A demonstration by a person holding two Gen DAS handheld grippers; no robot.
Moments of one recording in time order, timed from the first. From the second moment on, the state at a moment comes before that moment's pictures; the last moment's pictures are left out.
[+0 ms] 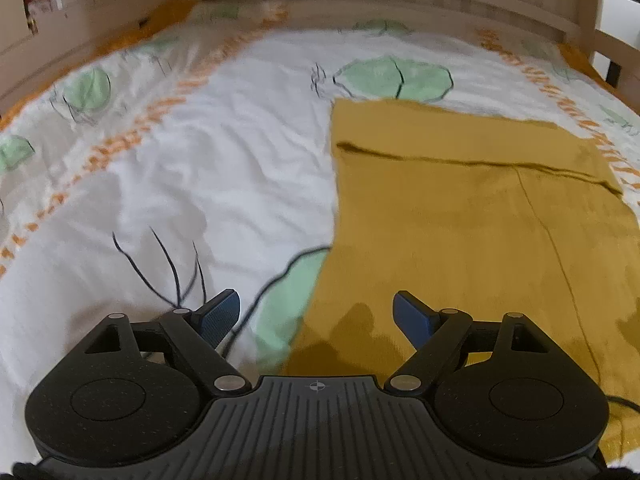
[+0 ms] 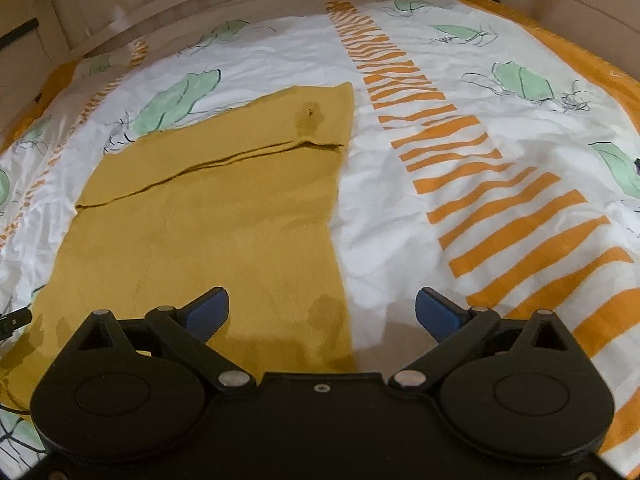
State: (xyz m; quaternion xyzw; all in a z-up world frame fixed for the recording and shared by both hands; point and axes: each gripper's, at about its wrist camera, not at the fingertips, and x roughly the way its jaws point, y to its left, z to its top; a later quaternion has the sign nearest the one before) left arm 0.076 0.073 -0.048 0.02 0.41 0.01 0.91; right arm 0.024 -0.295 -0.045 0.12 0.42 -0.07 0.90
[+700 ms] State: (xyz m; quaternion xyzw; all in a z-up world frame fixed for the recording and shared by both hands) left arm 0.030 0.076 -0.047 0.03 0.44 -0.02 0.90; right arm -0.017 -0.294 -0.043 0.16 0.42 -0.04 0.90
